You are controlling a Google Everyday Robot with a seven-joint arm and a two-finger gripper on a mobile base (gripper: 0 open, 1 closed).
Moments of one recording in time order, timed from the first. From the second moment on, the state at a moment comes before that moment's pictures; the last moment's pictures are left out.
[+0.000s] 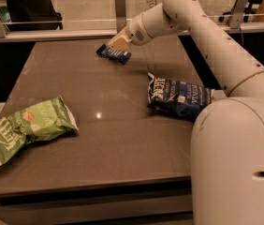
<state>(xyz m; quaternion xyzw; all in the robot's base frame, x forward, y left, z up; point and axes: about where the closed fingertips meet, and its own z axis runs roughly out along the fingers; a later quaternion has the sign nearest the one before) 0.770 0.054 0.871 -0.53 0.70 0.27 0.40</state>
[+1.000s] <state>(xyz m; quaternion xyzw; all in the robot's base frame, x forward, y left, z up) 0.775 0.062 0.837 -0.54 0.71 0.26 0.36</state>
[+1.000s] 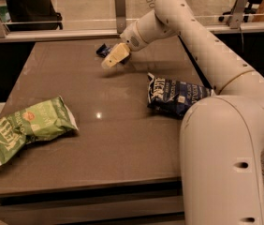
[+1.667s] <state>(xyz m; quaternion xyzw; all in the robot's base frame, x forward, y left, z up) 0.775 0.063 0.816 -0.54 0.72 0.27 0.34</state>
